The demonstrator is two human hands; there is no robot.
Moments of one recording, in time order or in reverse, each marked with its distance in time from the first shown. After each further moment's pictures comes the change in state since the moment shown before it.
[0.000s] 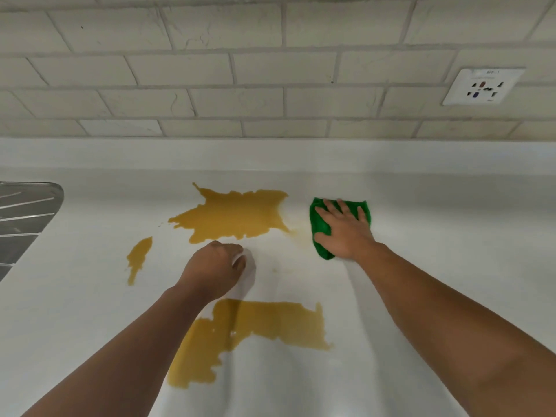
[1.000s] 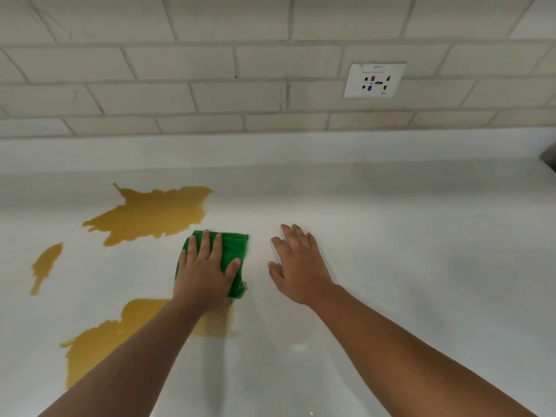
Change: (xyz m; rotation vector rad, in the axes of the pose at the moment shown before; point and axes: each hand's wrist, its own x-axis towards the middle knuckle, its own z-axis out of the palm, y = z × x) left_hand 0.011 0.131 0.086 0.085 -0.100 -0.155; right_hand -0.127 0.049 0.020 0.057 0.155 -0.081
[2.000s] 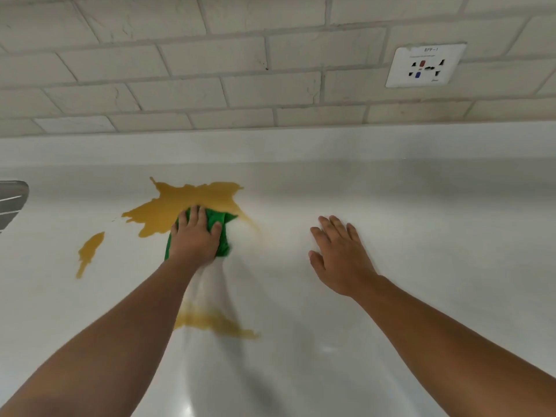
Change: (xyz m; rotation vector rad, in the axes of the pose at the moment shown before) left_hand 0.069 -0.067 -0.026 0.053 -0.015 -0.237; right_hand 0.025 0.041 0.000 -0.078 0.009 -0.053
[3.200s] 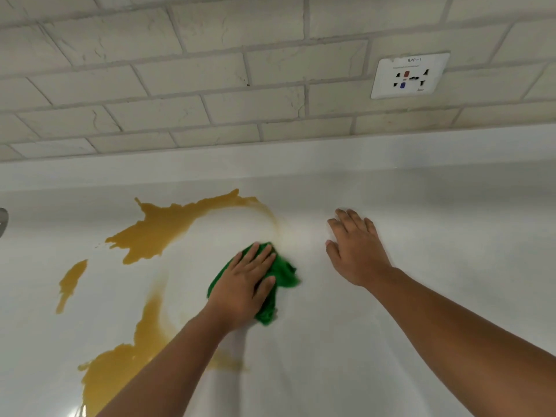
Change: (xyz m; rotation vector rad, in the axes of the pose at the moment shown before) left_hand -0.063 0.078 0.017 -0.116 -0.043 0.631; right_hand 0.030 0.053 -0.016 0.003 0.039 0.140
